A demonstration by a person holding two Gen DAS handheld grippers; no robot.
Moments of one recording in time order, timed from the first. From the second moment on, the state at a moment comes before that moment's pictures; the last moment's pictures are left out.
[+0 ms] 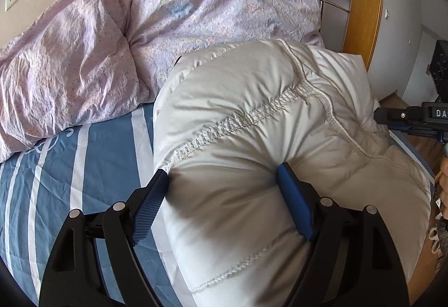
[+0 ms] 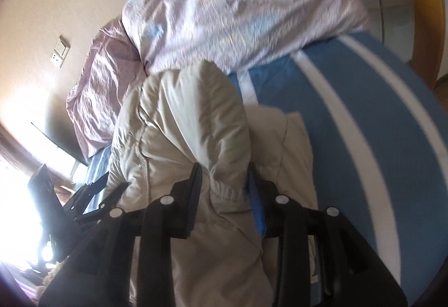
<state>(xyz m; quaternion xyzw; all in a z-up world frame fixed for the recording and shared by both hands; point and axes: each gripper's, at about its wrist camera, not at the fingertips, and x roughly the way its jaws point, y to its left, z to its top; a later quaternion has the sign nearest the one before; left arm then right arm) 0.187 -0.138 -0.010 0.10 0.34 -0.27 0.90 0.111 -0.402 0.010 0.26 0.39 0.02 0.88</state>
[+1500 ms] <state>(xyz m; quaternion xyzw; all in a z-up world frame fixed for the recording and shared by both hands) 0.198 -0.160 0.009 0.16 0.32 -0.23 0.91 0.123 -0.386 -0.037 0.24 0.41 0.03 0.88</state>
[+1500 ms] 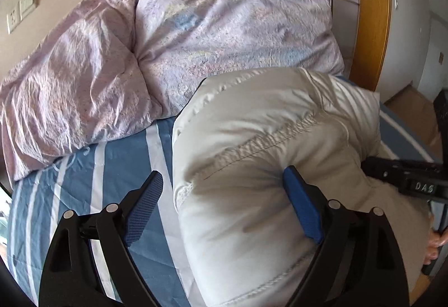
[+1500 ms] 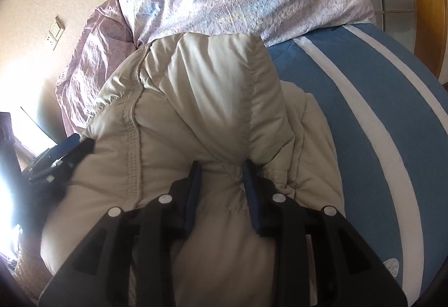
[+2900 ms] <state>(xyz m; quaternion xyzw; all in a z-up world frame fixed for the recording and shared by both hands) 0.245 -0.067 -0.023 -0.15 0.49 -0.35 0.78 0.125 -0.450 -0.025 0.36 0.51 0.08 0.78</state>
